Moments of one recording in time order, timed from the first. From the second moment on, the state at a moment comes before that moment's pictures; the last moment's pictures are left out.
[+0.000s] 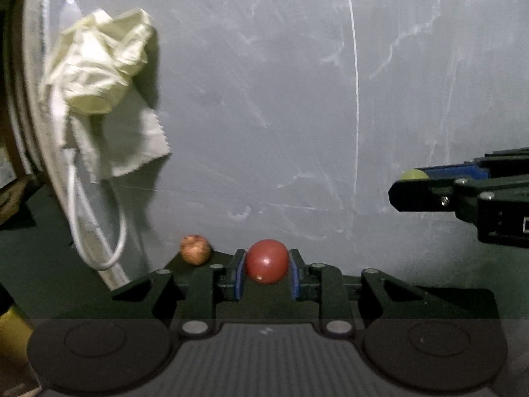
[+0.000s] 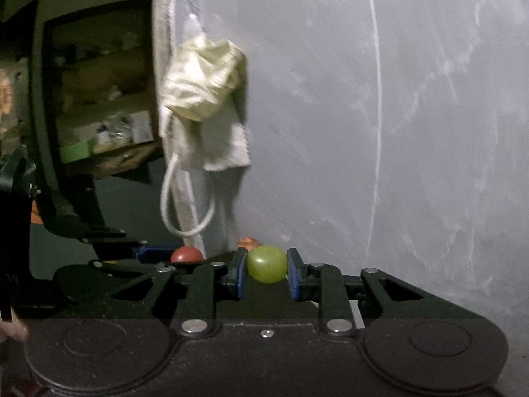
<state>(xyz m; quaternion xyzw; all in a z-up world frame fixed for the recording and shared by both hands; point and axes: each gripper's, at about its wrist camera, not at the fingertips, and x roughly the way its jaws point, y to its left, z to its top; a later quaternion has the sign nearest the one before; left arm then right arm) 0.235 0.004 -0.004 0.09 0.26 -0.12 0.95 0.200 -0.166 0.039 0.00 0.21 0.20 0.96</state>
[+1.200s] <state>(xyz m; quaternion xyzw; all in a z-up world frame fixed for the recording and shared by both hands) 0.034 0.070 -0.010 0.00 0.27 0.04 0.96 0.061 -0.105 0.047 -0.06 0.19 0.39 0.90</state>
